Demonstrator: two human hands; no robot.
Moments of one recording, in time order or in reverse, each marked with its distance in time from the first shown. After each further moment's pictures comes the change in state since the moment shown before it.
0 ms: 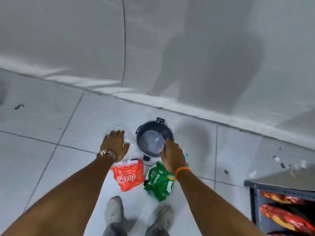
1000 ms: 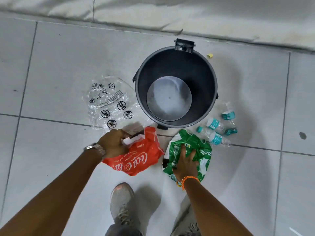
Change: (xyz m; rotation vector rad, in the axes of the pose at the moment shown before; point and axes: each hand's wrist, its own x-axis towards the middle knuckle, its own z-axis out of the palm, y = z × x) left_hand 0.131 -0.119 0.297 -0.194 -0.476 0.110; right_hand 0.073 0.192 0.419 -0.227 -0.420 0.445
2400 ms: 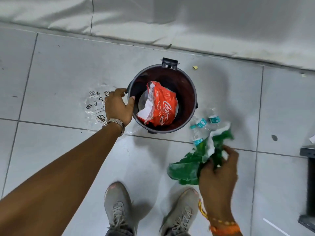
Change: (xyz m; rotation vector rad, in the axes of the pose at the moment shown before) left_hand 0.042 0.102 -0.060 -0.253 0.834 -0.113; right_hand -0.170 0.037 -0.176 1.148 0.702 0.131
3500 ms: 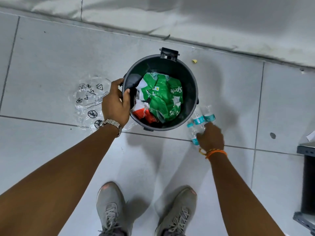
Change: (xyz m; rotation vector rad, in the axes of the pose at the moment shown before) left_hand -0.001 -0.025 0.035 -0.137 0.212 0.245; right_hand 0.156 0.066 0.078 -0.786 -0.332 -0.060
